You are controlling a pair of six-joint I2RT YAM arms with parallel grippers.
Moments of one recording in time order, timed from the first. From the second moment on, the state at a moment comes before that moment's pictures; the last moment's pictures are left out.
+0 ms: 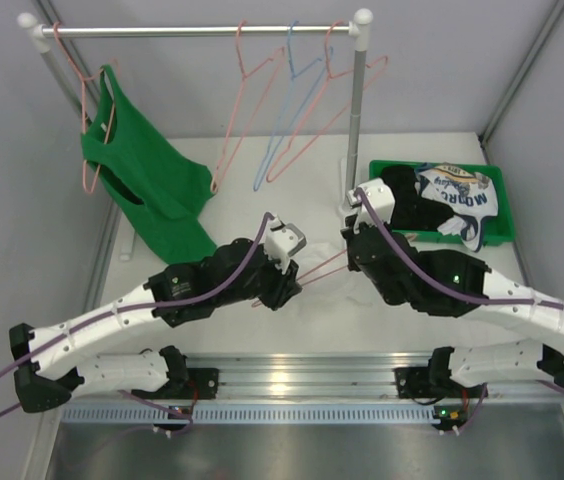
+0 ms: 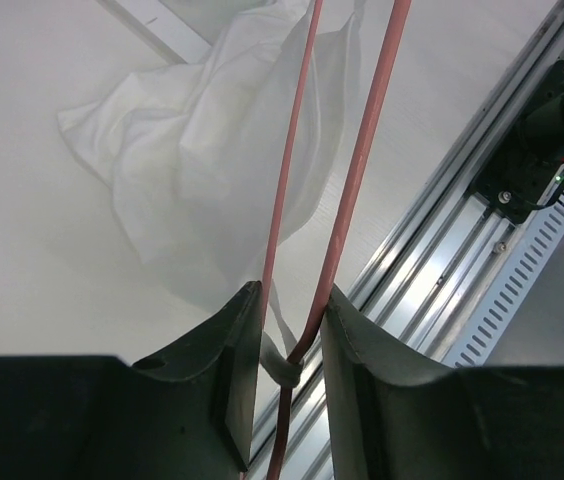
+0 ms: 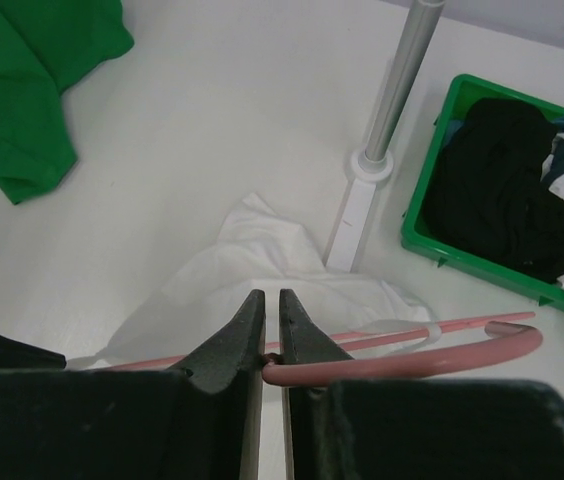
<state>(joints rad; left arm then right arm) -1.12 1.03 1.07 -0.57 -0.08 -0.26 1.25 1.09 1.32 -0.78 0.87 0.41</state>
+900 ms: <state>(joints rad) -1.17 0.92 0.88 -0.39 -0.16 -0.21 1.25 1.16 1.36 -0.76 0.86 0.39</state>
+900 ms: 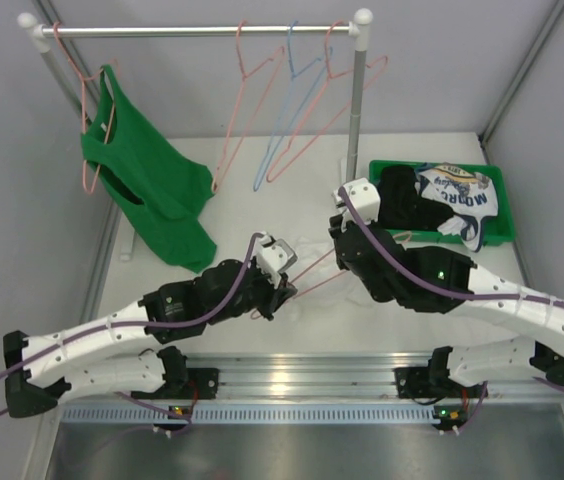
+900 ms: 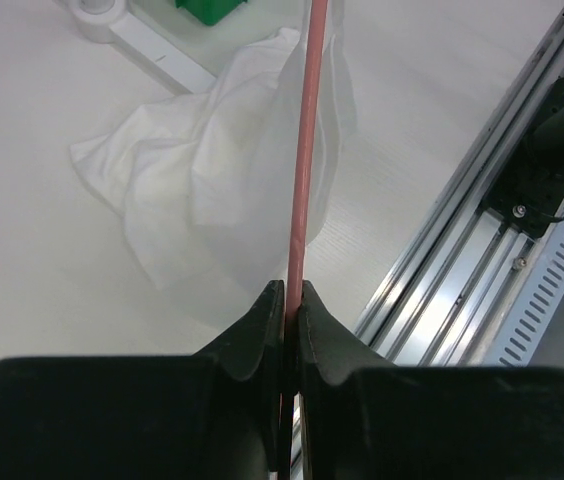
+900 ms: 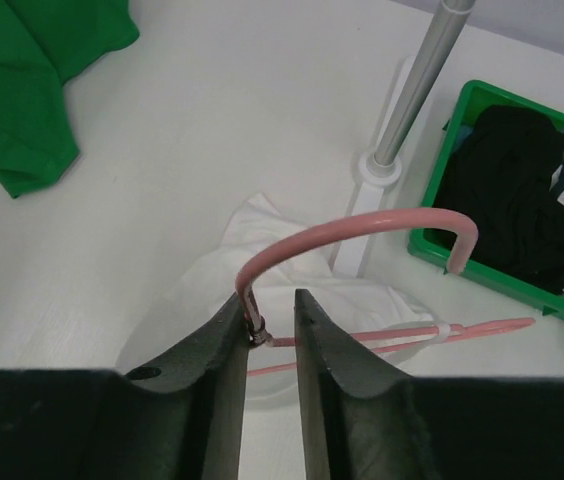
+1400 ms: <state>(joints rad) -1.16 0.77 0.75 -0.34 -0.26 -0.31 1.26 1.15 1.36 -0.75 0.86 0.37</state>
